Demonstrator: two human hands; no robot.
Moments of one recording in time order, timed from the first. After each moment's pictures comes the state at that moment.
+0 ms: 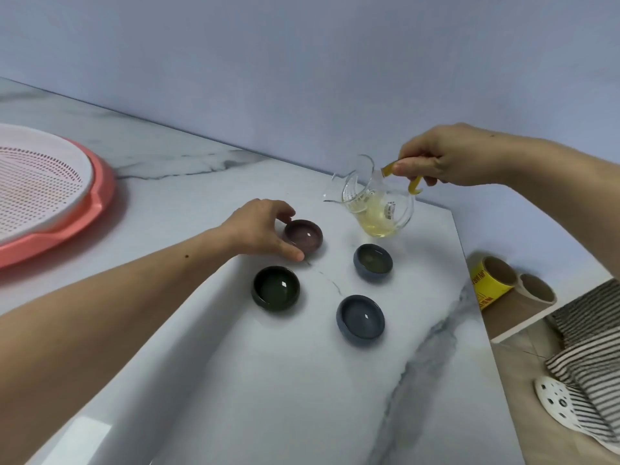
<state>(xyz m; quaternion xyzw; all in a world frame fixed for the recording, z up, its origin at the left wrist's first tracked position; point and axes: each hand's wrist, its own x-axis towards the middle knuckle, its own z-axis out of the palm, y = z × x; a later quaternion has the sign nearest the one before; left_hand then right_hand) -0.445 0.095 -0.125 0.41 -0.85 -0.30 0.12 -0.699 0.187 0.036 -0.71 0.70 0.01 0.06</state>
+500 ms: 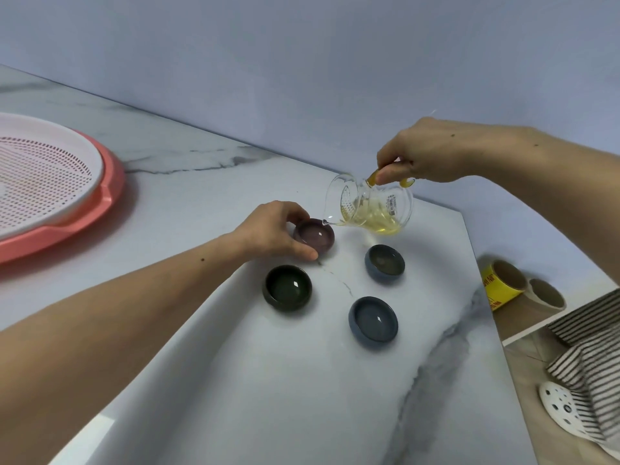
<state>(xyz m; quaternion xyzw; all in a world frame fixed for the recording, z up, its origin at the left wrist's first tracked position) -0.446 0.098 -0.139 0.40 -0.82 -0.36 0.19 -0.657 0.158 0.032 -0.75 0.65 0.14 0.01</state>
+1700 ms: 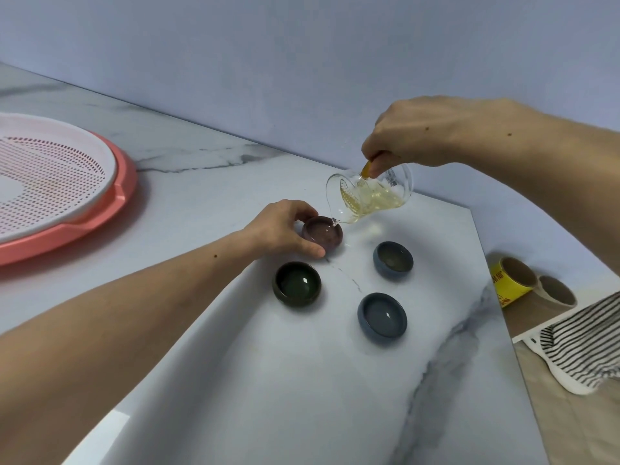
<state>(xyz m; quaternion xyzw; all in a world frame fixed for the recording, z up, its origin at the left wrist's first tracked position) -0.445 0.097 -0.139 0.39 -0.82 -0.38 0.18 -0.621 0.148 0.045 -0.78 0.55 0.27 -0.12</state>
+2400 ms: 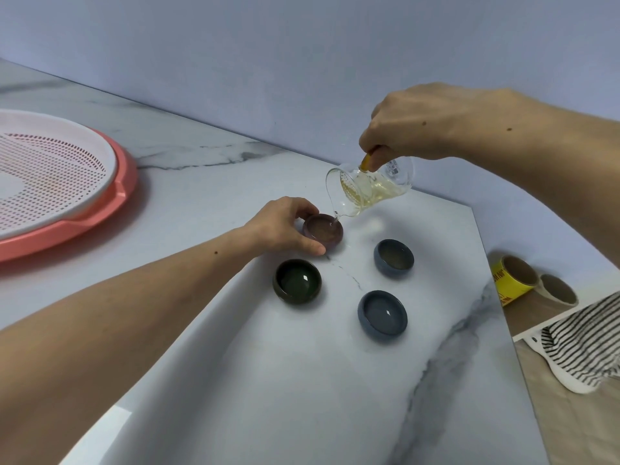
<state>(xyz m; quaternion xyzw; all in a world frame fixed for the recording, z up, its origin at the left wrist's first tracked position) -0.445 0.097 -0.139 0.39 -0.82 -0.38 0.18 -0.614 0.147 0.047 -0.77 0.53 0.29 -0.18</state>
